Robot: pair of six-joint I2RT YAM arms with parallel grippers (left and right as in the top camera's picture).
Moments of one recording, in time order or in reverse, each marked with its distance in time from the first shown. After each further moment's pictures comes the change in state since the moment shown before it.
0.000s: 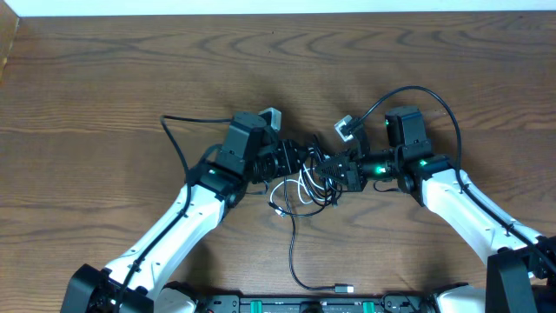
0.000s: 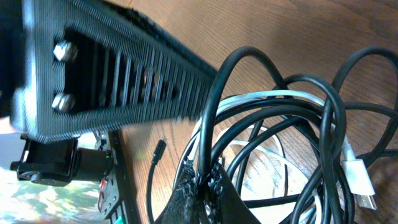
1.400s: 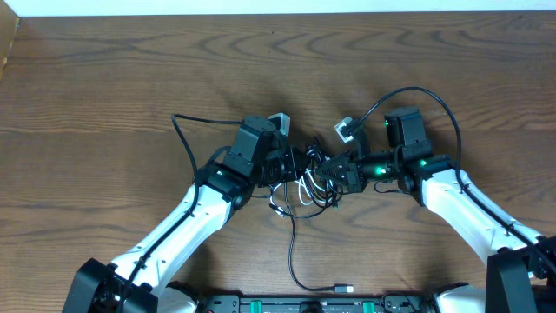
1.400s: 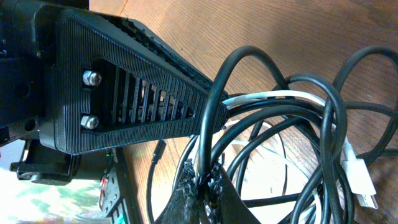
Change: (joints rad) left arm -0.038 0.021 0.000 -0.007 -0.018 0.031; right arm 0.000 0.000 0.000 -0.022 0.006 0.000
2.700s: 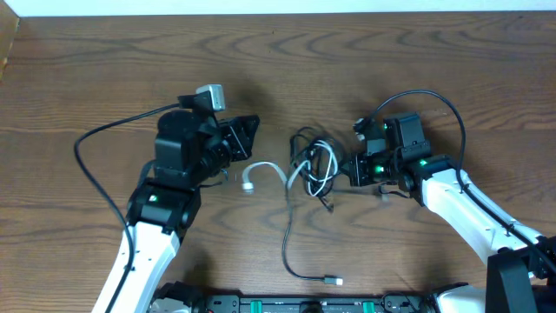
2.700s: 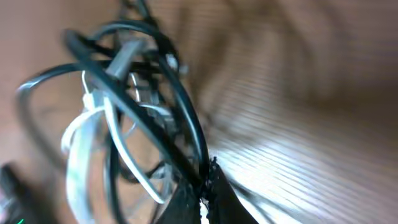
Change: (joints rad) left arm 0.270 -0.336 0.000 0.015 -0.022 0.072; right arm 0.000 0.000 0.002 -0.120 0.476 0.209
